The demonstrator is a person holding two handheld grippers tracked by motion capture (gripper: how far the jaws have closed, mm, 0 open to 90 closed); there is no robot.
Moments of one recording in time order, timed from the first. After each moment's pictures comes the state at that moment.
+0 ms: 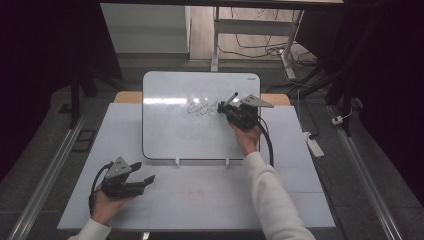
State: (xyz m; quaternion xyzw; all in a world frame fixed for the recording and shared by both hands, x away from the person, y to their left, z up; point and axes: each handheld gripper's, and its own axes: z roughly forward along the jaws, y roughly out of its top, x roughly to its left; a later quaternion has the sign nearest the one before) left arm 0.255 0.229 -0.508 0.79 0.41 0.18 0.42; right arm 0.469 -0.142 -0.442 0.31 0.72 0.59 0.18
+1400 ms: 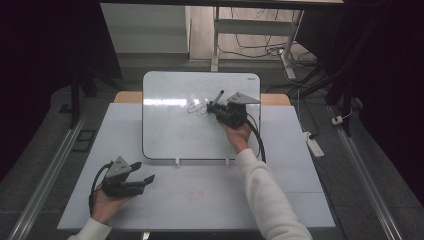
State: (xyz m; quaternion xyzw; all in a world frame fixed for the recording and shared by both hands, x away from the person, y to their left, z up) left arm 0.255 0.230 -0.508 0.79 0.41 0.18 0.42; right arm 0.480 -0.119 -0.434 0.29 0.73 0.59 0.18
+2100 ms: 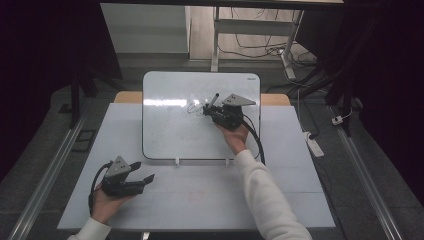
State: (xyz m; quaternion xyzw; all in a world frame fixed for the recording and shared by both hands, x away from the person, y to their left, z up) left arm 0.256 0.230 -0.509 0.79 0.41 0.18 0.42; right arm 0.472 -0.104 -0.440 0.26 0.75 0.58 0.17
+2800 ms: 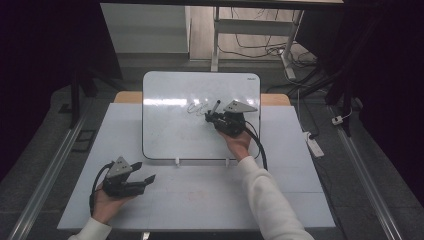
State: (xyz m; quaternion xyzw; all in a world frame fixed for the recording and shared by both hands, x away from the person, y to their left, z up) left arm 0.256 0.227 -0.510 0.79 0.41 0.18 0.42; right arm 0.457 -0.111 -0.449 0.26 0.77 0.56 0.17
